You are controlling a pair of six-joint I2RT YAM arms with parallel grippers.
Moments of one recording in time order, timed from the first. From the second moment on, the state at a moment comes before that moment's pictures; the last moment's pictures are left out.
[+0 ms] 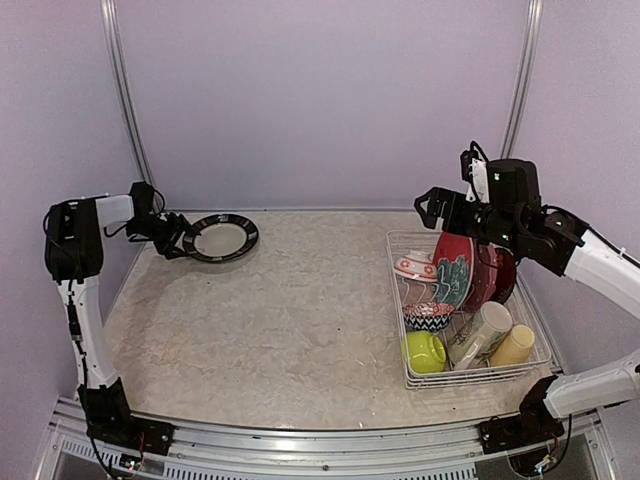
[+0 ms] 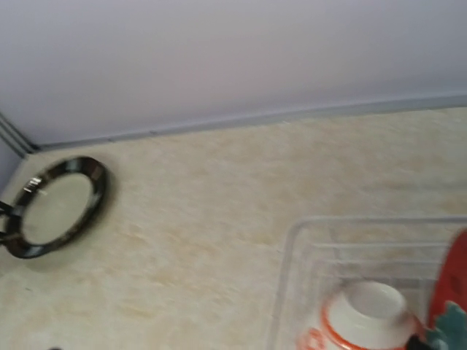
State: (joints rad) left arm 0.13 2.20 1.71 -0.63 0.63 -0.64; right arm 0.62 1.14 1.10 -0.31 0.21 0.47
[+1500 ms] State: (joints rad) left arm -0.07 1.56 1.57 -0.58 0.58 -0.60; right arm 0.56 1.58 1.33 -0.94 0.71 0.65
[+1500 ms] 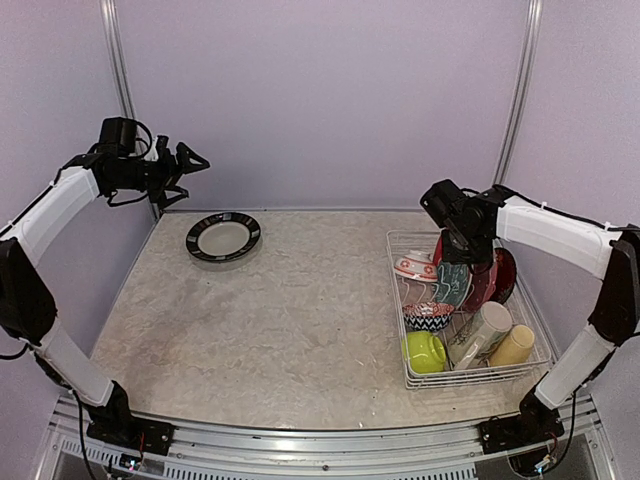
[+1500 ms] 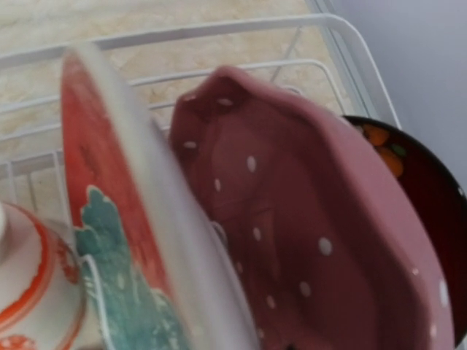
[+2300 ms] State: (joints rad) left arm -0.05 1.56 1.56 -0.58 0.59 -0.61; right arm 0.60 1.64 1.55 -1.17 0.77 0.63
